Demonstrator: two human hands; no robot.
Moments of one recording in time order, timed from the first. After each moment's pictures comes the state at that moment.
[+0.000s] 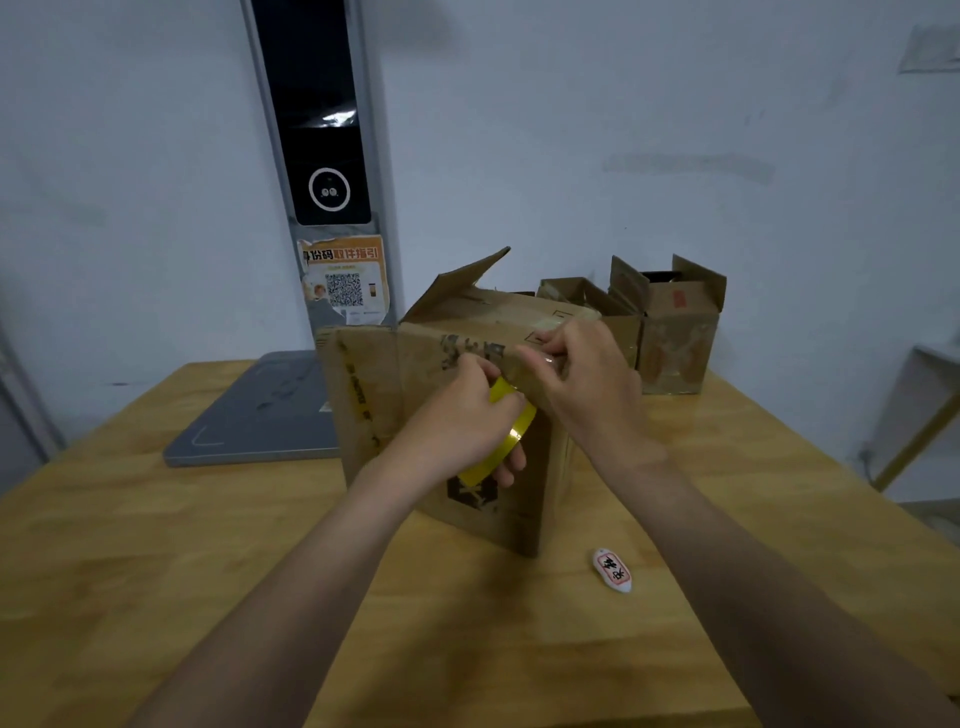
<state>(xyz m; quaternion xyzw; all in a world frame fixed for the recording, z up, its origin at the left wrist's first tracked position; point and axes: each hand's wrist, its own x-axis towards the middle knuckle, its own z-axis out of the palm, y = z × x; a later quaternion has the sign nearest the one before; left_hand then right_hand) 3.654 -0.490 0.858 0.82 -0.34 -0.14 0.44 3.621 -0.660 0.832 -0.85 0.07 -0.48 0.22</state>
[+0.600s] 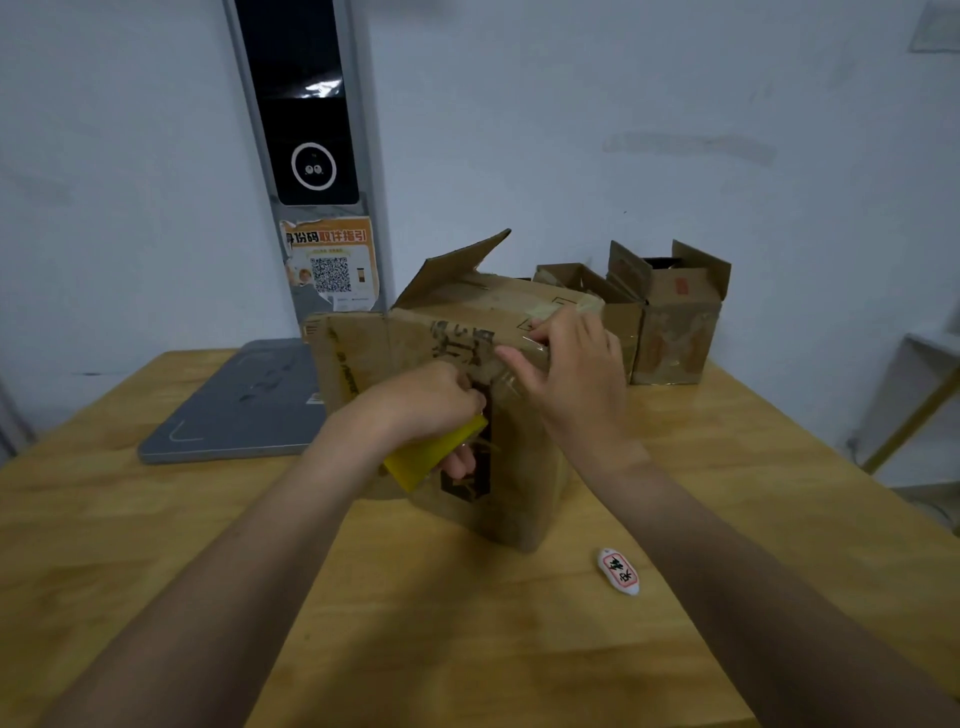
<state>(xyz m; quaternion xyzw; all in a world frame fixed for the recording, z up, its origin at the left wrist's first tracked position) 3.701 -0.485 0.870 0.88 -0.27 -0.24 0.30 3.652 -0.654 0.814 -0.85 0.06 -0.52 0.10</state>
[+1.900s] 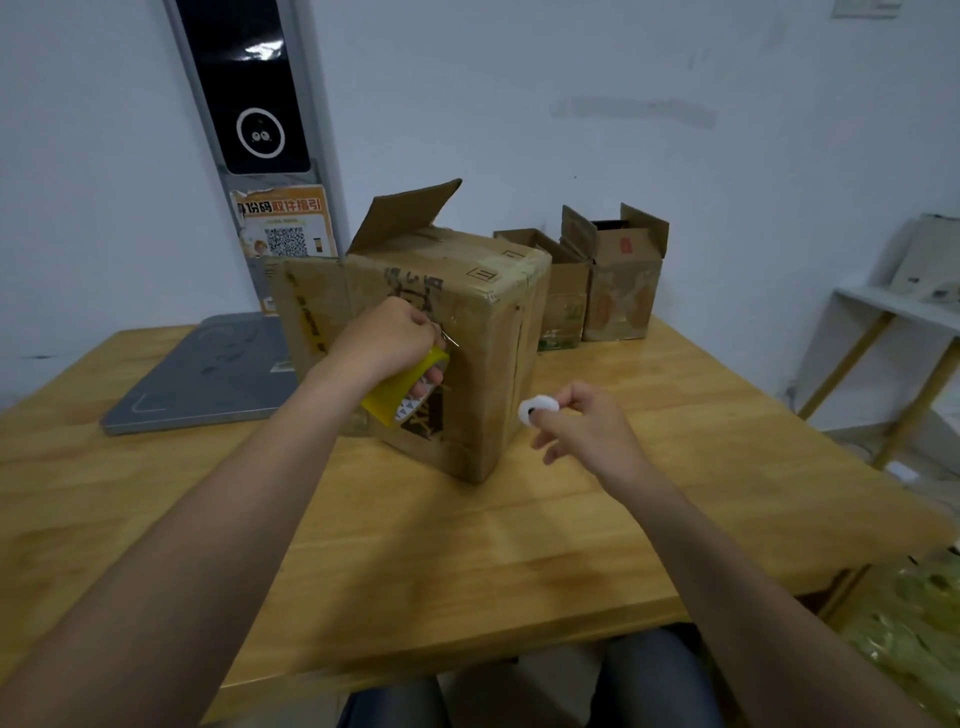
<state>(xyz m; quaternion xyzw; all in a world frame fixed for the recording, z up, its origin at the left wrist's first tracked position) 3.704 -0.497 0.856 0.87 -0.26 -0.12 0.40 3.545 -0.683 0.750 -0.75 0.17 -0.22 0.60</state>
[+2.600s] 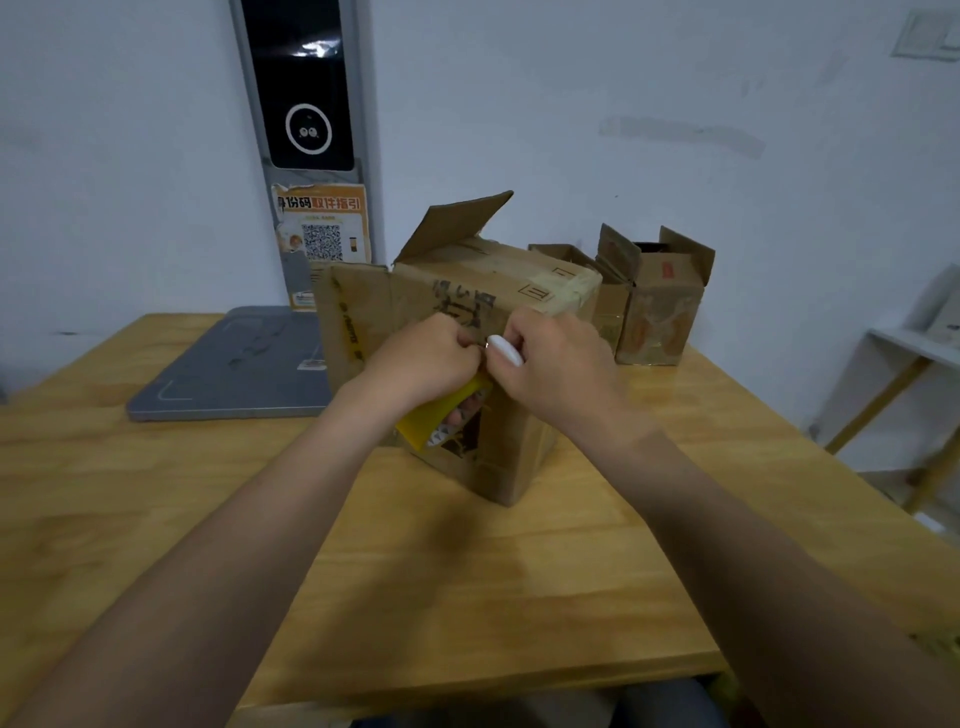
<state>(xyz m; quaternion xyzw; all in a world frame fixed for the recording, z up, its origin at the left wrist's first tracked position) 3.703 -0.478 0.857 0.88 -0.34 -0.06 0.32 3.606 -0.614 0.845 -0.94 0.05 -0.34 0.08</state>
